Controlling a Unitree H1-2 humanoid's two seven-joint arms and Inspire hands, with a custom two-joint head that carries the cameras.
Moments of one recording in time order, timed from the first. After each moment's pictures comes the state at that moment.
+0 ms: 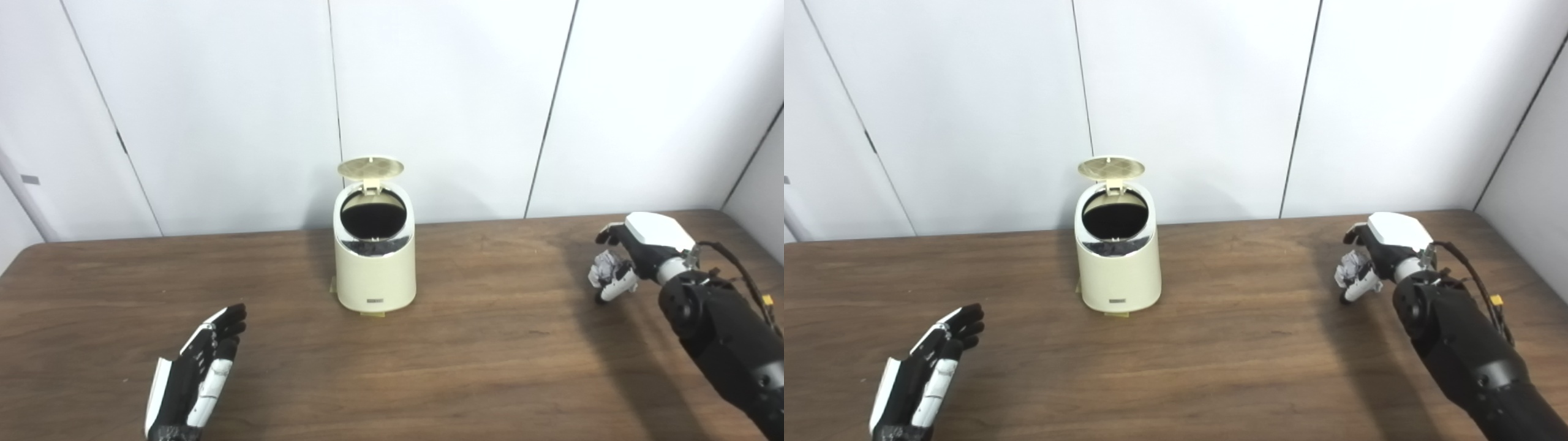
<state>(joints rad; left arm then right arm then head) 0.08 0.14 0.07 -0.14 0.10 -0.14 -0.02 -0.55 -0.64 0.31 0.39 -0.83 0.36 0.18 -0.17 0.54</state>
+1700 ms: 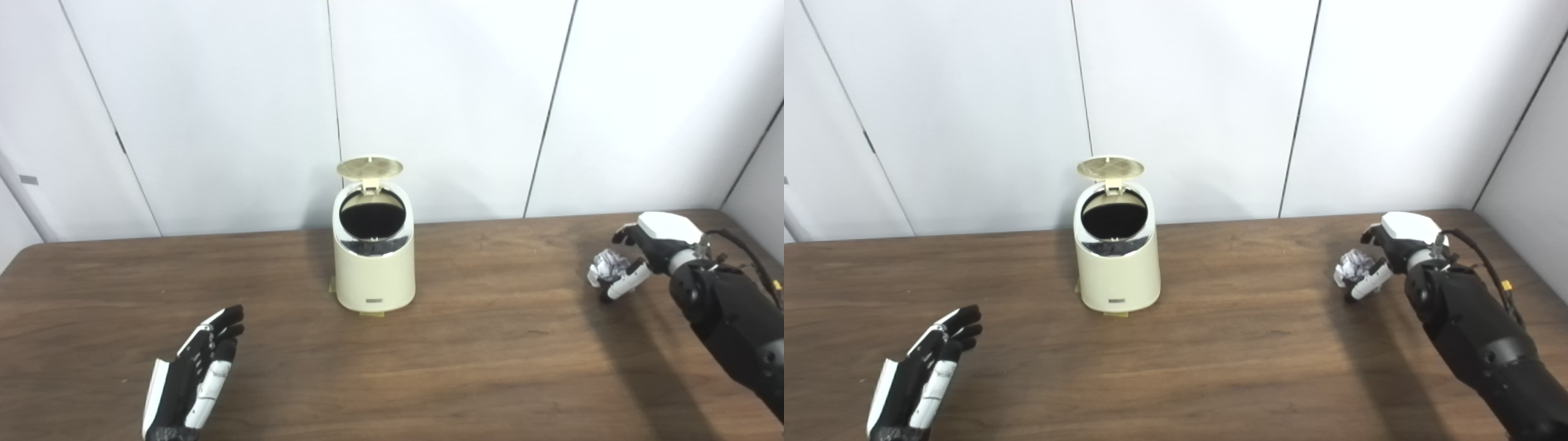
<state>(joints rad) 0.08 0.14 0.07 -0.15 0.12 -0.14 -0.01 -0.60 -0.68 0.34 0.49 -0.78 0.35 0.23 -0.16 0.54</state>
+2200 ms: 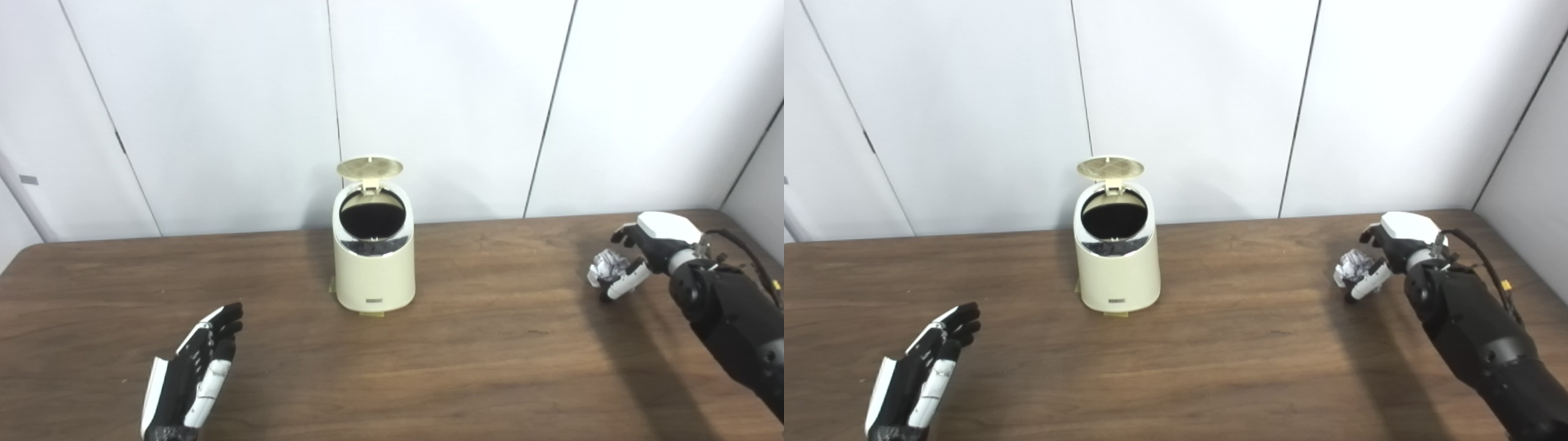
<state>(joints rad) 0.08 0.14 0.07 -0.17 0.12 -0.14 -0.01 -0.60 -0.68 0.34 0.48 -0.77 0.35 0.23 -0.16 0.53</state>
